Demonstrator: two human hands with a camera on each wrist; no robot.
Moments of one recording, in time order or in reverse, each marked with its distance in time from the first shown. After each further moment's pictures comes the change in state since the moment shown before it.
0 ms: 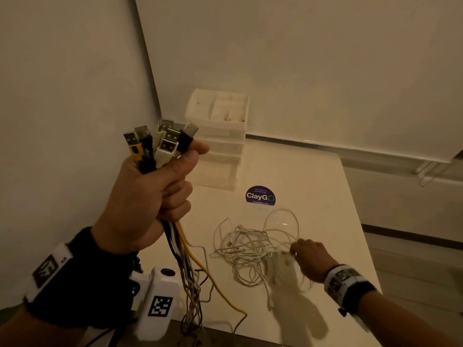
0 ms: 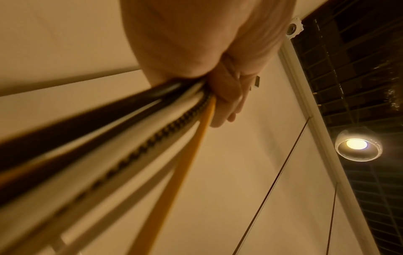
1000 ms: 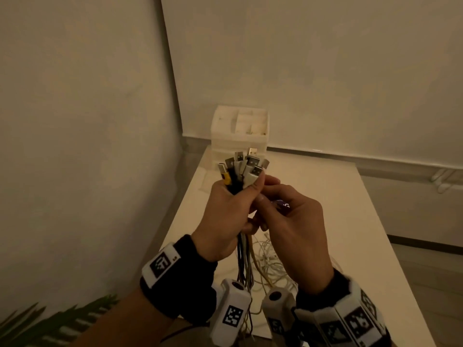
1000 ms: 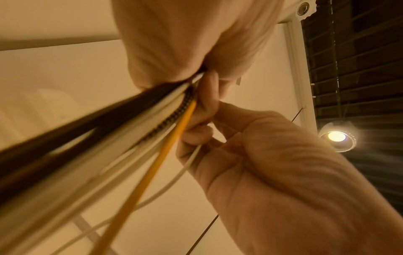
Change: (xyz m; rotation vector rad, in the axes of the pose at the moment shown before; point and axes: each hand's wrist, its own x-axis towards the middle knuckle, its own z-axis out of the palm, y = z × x) left_hand -0.012 -0.014 0.004 0.057 0.015 -0.096; right_hand -0.089 -0.251 -0.195 1.375 0.731 -0.234
